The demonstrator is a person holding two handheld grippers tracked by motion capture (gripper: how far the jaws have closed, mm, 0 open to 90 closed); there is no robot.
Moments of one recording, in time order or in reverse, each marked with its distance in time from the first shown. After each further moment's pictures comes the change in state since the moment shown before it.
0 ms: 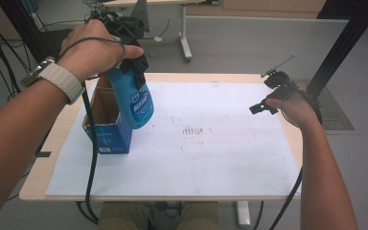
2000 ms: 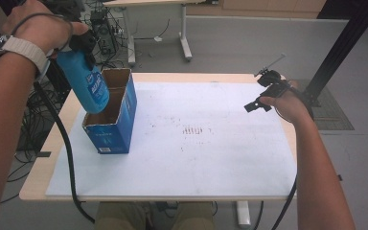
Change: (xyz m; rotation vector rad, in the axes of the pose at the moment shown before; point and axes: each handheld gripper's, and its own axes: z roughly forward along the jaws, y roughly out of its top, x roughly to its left) left arm 0.103 -0.021 -0.012 0.007 0.049 -0.409; right arm -0.013 0.014 0.025 0.000 0.025 -0.051
